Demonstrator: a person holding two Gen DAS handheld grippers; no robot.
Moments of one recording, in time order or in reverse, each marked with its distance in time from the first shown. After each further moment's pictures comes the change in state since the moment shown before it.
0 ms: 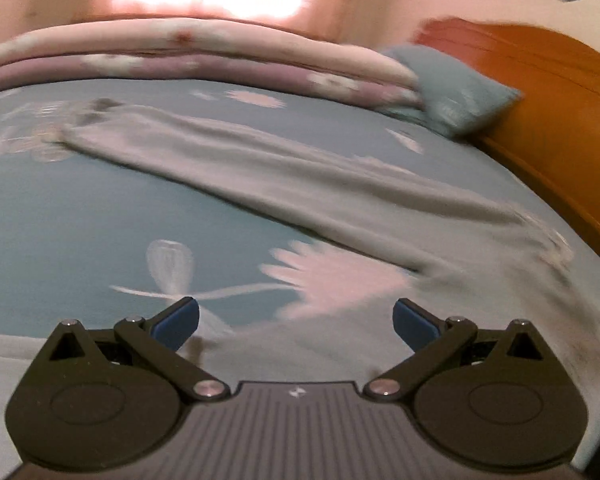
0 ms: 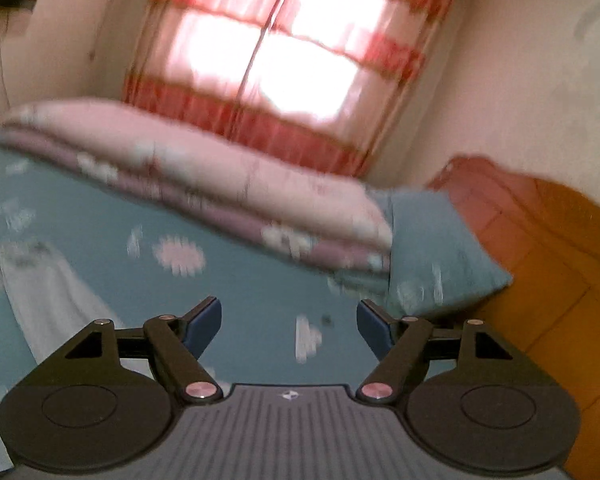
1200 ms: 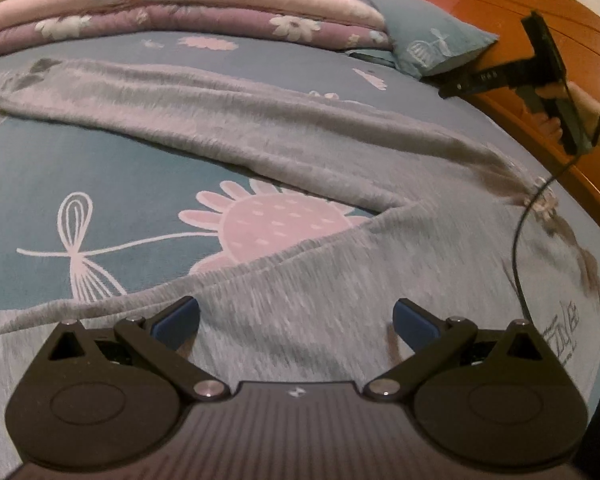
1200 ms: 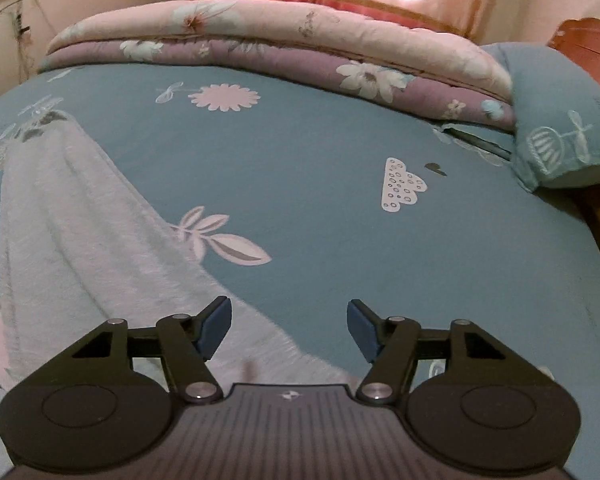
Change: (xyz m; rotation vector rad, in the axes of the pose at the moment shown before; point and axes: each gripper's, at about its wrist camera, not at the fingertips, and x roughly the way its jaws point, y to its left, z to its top) left arm 0.039 -0.029 -0.009 -0.006 0.149 -0.029; right arm 0.254 -0.042 -0.159 0.003 0.230 0.405
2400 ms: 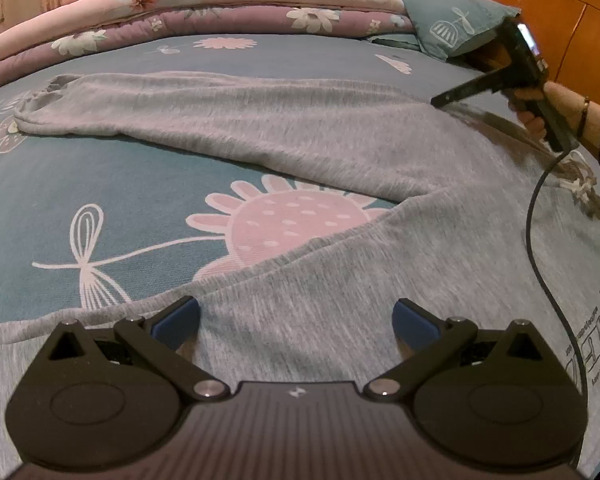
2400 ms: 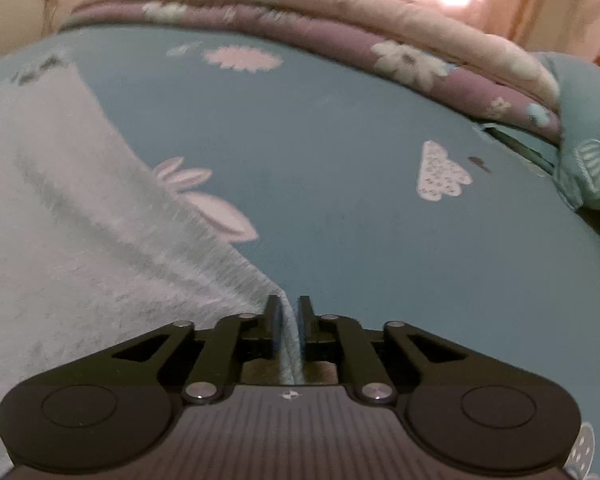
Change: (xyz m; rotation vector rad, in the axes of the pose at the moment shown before) left arm 0.010 -0.020 -0.002 0.072 0.022 0.138; right arm 0.073 -0.006 -0.013 -0.064 -0.035 0.014
